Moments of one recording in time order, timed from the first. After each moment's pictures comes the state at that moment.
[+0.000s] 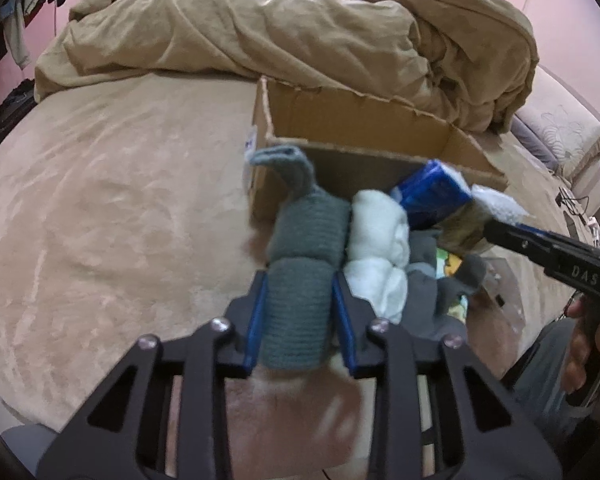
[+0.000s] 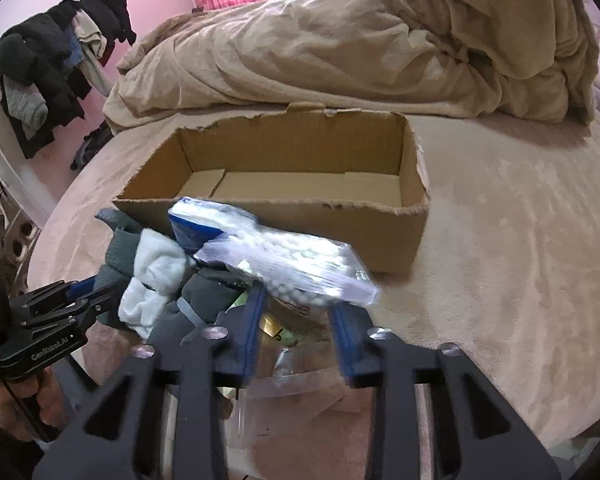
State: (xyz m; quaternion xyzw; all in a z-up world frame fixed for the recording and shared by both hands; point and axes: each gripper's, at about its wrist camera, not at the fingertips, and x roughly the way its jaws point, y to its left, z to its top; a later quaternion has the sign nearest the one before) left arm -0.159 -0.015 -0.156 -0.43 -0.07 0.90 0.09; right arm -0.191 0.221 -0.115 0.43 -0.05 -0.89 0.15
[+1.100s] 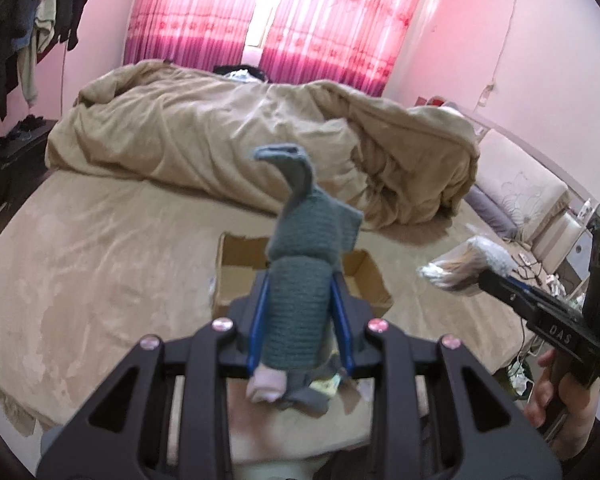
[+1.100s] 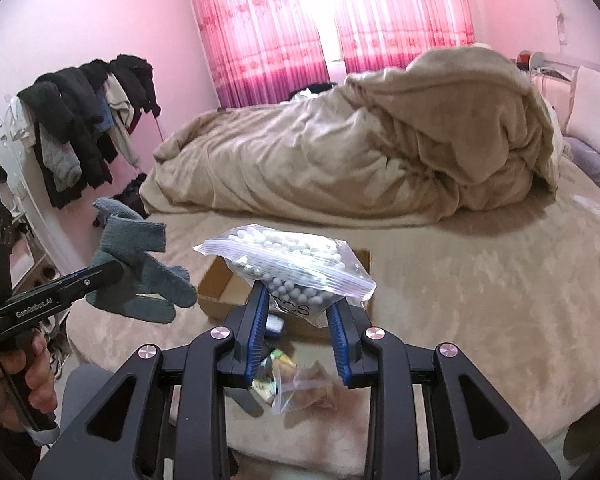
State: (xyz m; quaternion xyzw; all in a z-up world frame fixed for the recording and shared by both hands) left arm -0.116 -0.002 0.022 -0.31 -0.11 0.94 0.12; right arm -0.122 0.263 0.030 0.30 -0.06 -0.94 0.16
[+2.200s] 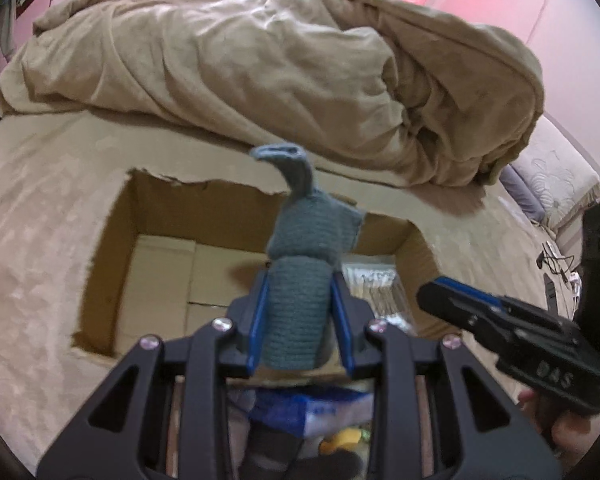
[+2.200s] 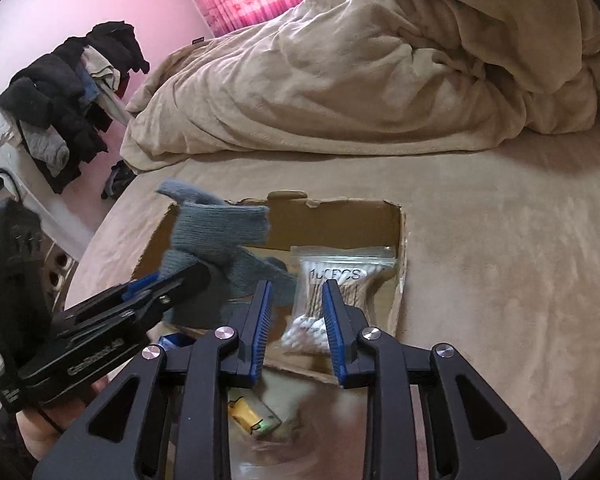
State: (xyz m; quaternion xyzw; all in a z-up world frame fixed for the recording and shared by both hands) left arm -0.275 0.070 -0.125 -0.41 -0.13 0.90 0.11; right arm -0.265 0.257 -0.093 0.42 -0.11 -0.88 0.21
